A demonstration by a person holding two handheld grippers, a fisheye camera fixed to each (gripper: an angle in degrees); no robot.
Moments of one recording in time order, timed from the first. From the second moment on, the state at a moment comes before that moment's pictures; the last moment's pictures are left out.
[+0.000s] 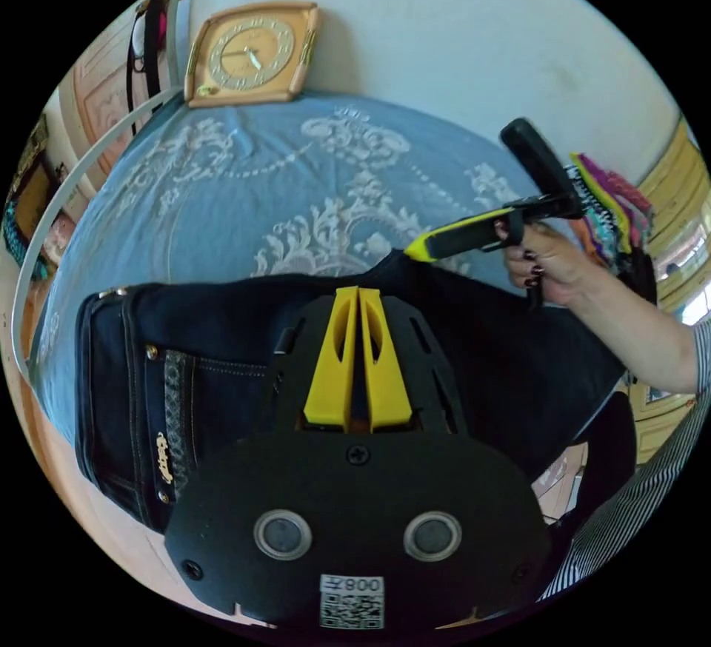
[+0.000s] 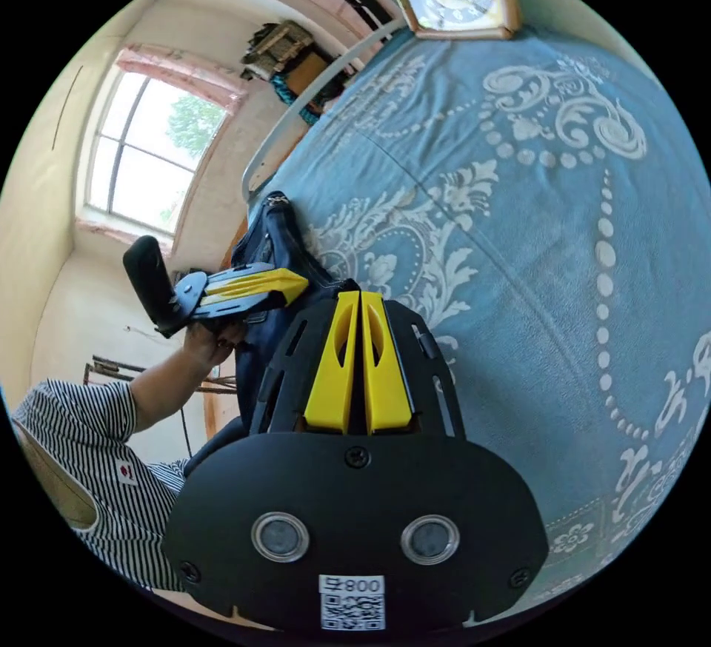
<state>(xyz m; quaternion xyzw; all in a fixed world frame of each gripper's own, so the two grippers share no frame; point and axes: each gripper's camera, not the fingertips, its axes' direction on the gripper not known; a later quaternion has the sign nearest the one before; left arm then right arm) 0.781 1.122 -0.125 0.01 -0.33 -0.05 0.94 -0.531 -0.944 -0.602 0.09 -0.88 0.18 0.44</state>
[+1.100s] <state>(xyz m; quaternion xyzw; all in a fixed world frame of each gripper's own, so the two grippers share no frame) 0.940 1.232 -0.244 0.07 -0.54 -0.29 0.79 -0.448 -0.797 -0.767 0.13 -0.71 0.16 0.68</state>
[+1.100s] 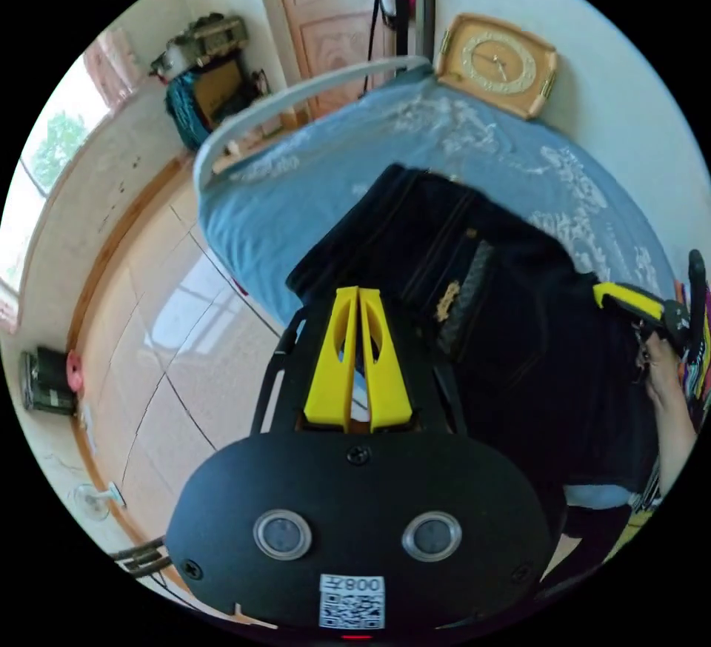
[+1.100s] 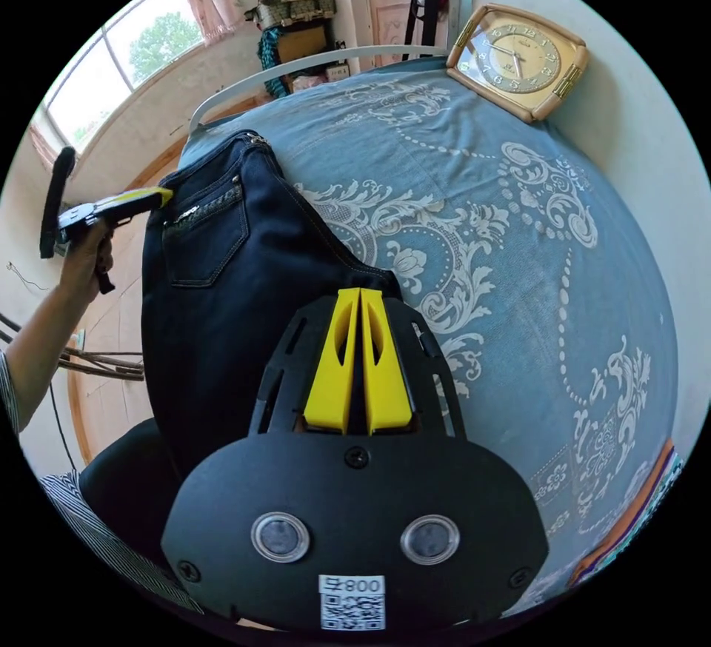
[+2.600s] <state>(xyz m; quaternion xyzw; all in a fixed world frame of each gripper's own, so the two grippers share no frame) 1.627 0.719 0.069 -0.26 -0.09 0.17 0.95 -0.444 0.475 -0.646 -0.26 -0.59 0.59 0.49</state>
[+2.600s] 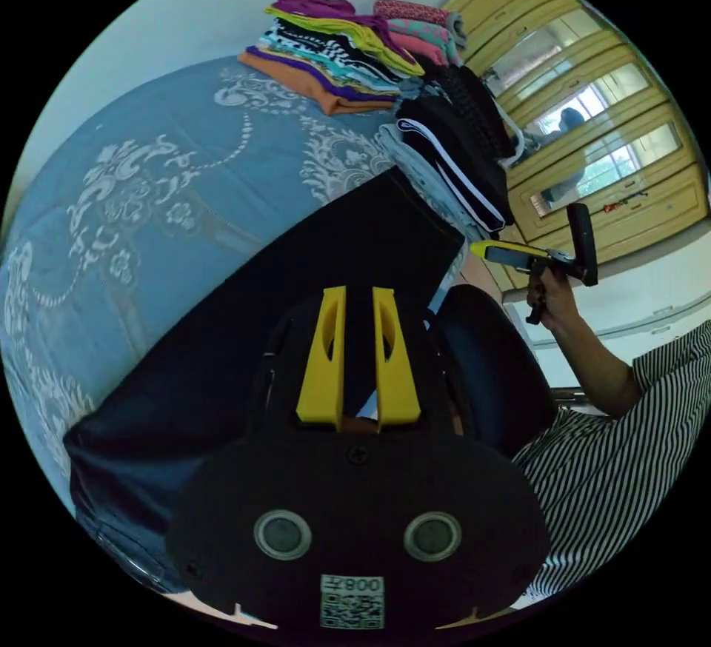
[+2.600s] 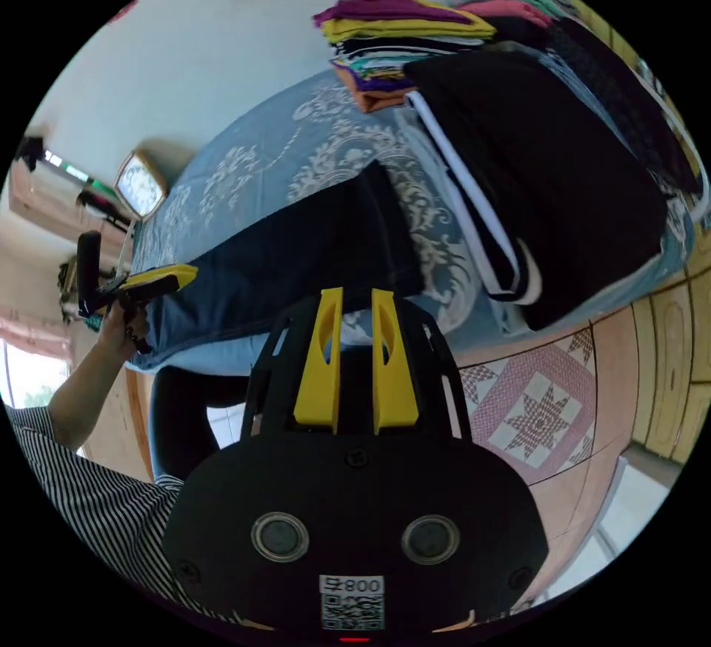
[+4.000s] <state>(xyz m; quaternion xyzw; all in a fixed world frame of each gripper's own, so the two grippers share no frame) 2.166 0.317 0.332 -0.45 -0.07 0.32 0.83 -0.555 0.923 -0.589 -0.23 -0.62 0.65 0.37</state>
